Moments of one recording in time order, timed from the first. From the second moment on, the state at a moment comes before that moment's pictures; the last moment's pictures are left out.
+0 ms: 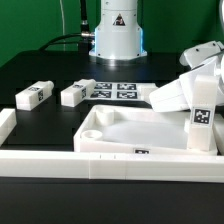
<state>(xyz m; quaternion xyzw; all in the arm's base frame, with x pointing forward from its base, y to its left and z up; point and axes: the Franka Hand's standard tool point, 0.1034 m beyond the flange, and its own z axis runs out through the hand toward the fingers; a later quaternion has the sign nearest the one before) 0.432 0.095 0.024 0.82 0.28 -0.50 0.10</state>
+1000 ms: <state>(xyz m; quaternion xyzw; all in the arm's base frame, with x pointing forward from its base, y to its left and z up) 0.421 0.074 0.014 0.83 0.24 -0.48 0.12</state>
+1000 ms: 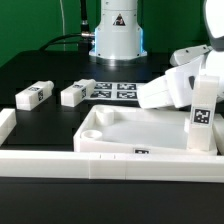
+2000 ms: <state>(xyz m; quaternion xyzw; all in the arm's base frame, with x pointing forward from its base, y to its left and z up) 0.420 0.074 0.012 0.83 0.24 -0.48 0.12</state>
